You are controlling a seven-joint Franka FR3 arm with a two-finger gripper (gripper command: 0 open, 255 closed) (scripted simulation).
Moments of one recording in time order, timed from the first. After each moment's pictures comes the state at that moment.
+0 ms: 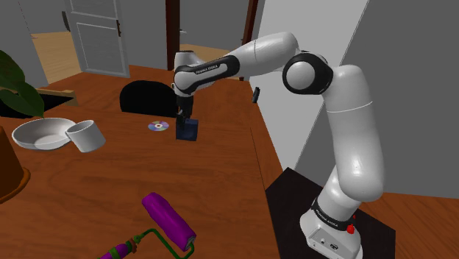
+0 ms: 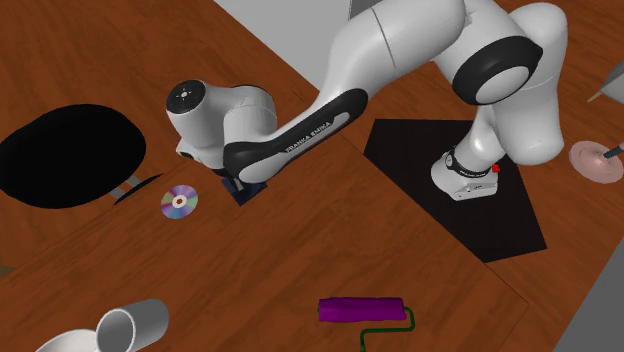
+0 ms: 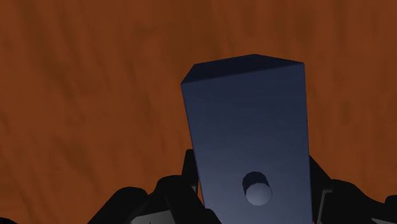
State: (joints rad) arm 0.12 0.58 0.08 -1.47 -0.05 2.04 -0.33
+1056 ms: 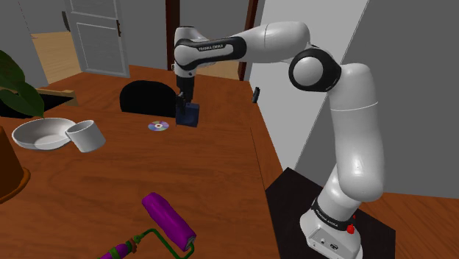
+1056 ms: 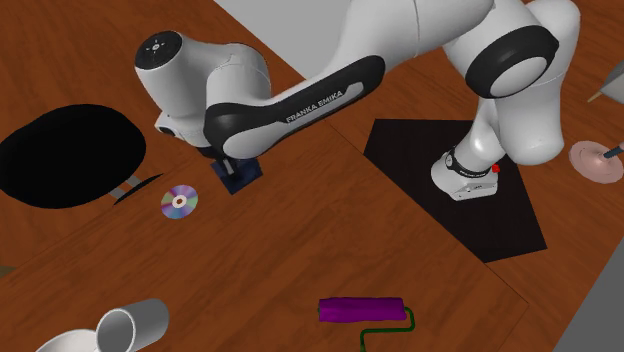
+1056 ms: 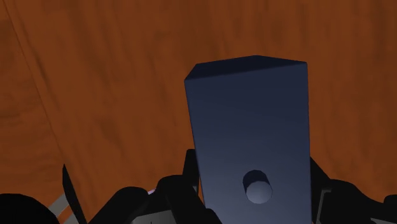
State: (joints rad) arm 0.12 0.52 0.08 -1.35 -0.04 1.86 -0.34
